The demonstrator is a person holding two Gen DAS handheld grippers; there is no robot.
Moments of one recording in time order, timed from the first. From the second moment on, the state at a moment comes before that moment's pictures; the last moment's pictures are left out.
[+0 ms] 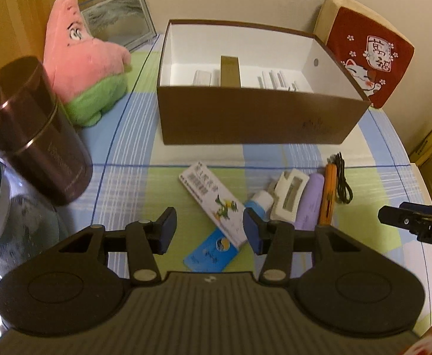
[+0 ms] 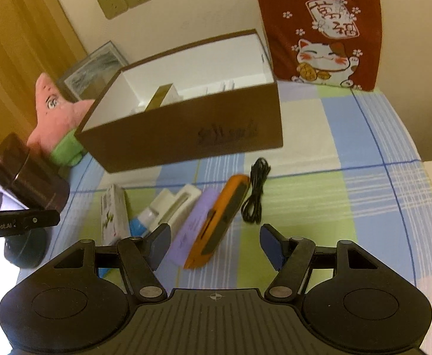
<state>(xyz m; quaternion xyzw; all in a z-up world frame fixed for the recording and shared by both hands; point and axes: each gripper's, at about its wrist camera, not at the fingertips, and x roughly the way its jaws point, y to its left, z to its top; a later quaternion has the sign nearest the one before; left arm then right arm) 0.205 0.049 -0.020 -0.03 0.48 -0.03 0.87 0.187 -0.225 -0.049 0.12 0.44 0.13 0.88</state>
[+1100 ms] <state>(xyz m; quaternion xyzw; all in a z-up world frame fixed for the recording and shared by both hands) 0.192 0.015 -0.049 -0.02 0.52 -0.05 0.85 0.177 -0.193 -0.080 0.09 0.48 0.17 0.85</state>
